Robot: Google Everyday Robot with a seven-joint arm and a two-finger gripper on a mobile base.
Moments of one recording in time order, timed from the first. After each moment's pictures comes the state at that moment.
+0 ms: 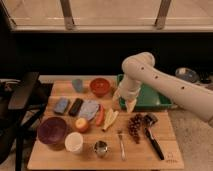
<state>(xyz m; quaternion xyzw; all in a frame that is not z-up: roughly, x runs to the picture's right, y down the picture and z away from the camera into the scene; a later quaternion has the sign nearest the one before) 0.082 0.084 0.725 -0.30 -0.21 -0.33 0.87</state>
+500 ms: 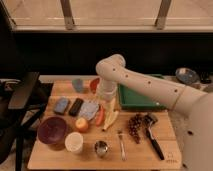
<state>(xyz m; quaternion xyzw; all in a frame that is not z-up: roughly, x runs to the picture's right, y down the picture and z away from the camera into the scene) -0.018 0.097 0.772 -0.30 -0.25 -0.41 0.83</state>
